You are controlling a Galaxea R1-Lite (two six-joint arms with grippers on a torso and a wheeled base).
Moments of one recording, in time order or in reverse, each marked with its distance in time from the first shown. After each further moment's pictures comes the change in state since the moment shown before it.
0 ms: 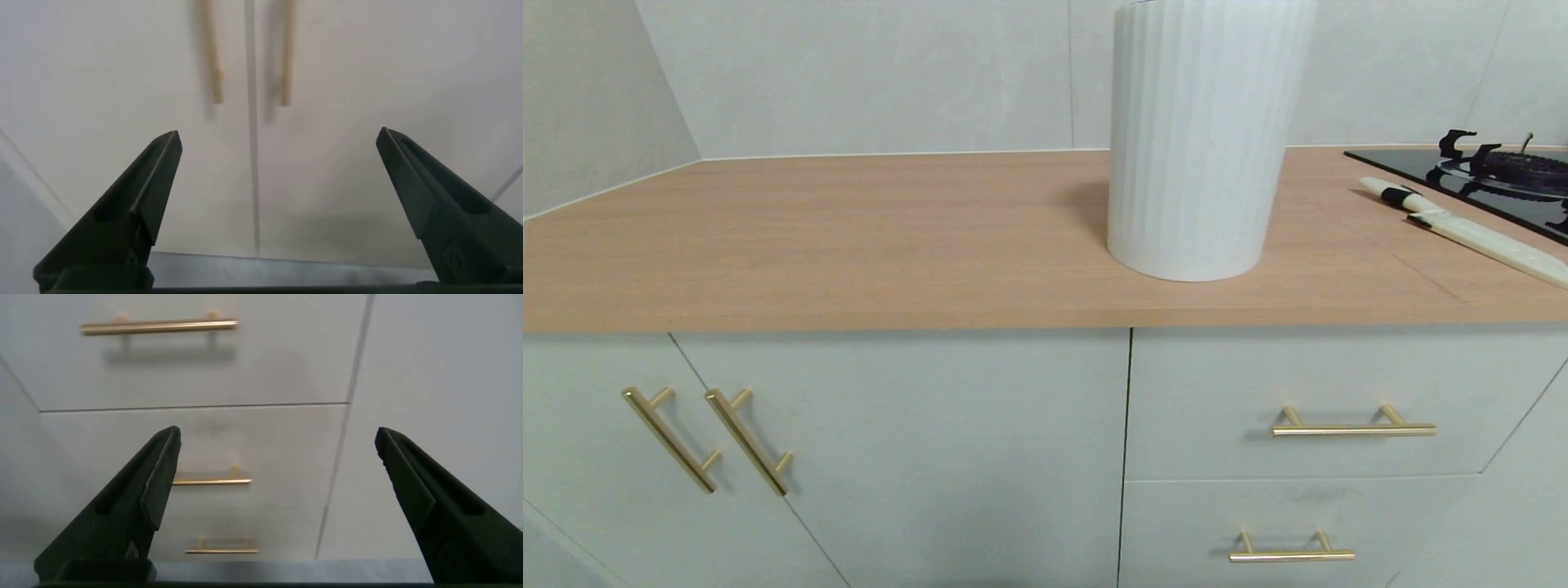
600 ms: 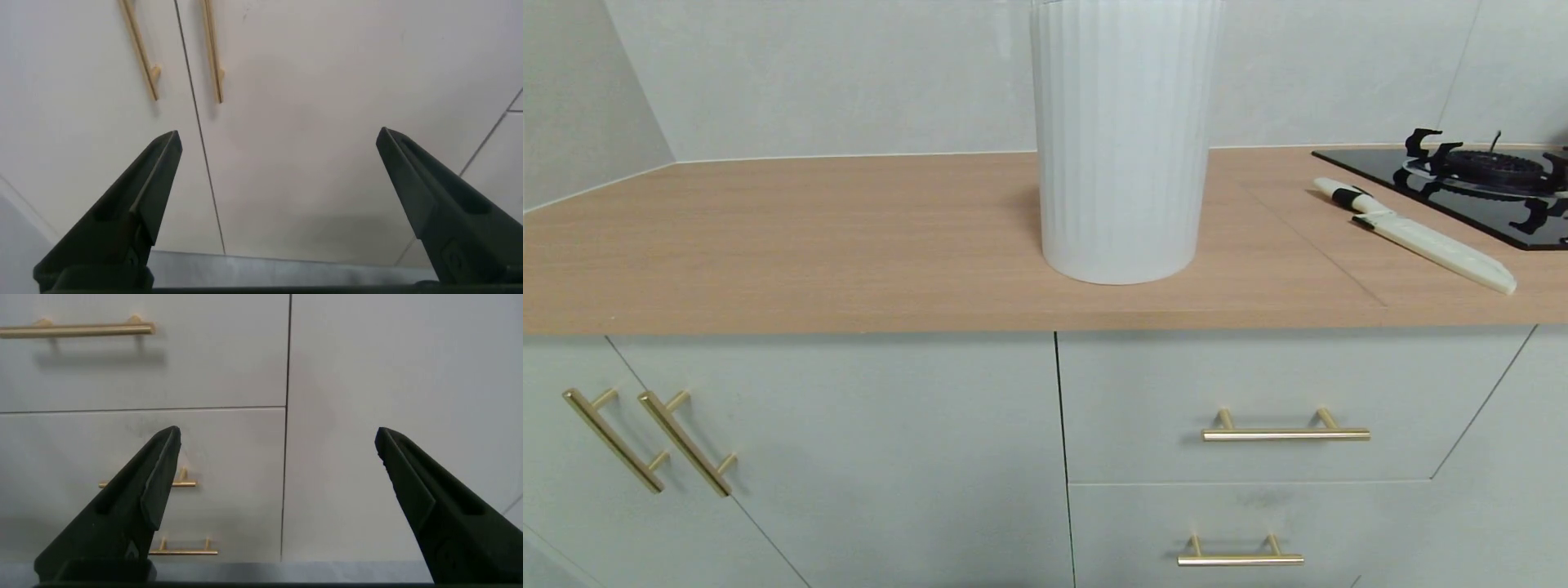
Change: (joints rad) left arm 0.001 0.000 0.000 0.000 0.000 0.000; right arm 0.000 0.000 0.000 0.000 0.000 0.000
